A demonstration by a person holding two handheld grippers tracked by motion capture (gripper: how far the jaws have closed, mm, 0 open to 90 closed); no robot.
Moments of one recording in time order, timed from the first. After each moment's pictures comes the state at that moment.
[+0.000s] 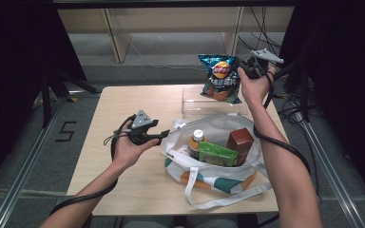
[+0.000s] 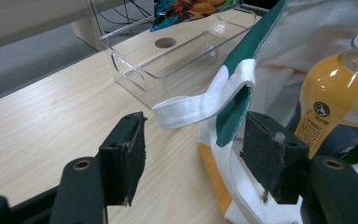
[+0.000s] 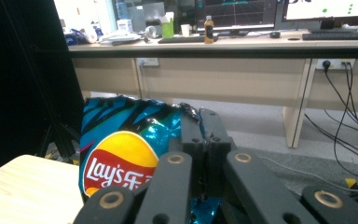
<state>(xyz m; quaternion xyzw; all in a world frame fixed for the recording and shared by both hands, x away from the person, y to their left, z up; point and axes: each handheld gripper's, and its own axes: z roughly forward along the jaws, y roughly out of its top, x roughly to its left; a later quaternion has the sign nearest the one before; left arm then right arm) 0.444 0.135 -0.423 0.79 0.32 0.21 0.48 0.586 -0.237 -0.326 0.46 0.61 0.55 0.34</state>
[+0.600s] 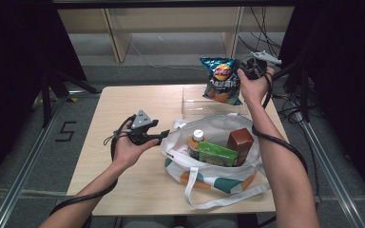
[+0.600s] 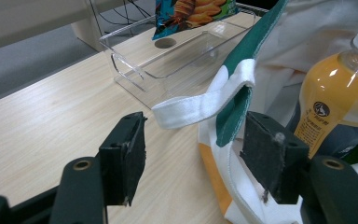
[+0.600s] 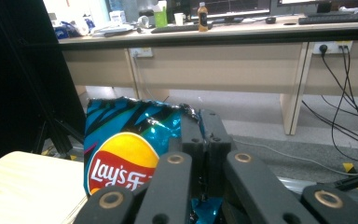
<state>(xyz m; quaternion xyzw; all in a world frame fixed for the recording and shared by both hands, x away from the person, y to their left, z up) 0.443 0.135 -0.423 0.79 0.32 0.21 0.48 0.599 -0.240 -0.338 0.49 0.61 0.54 0.32</state>
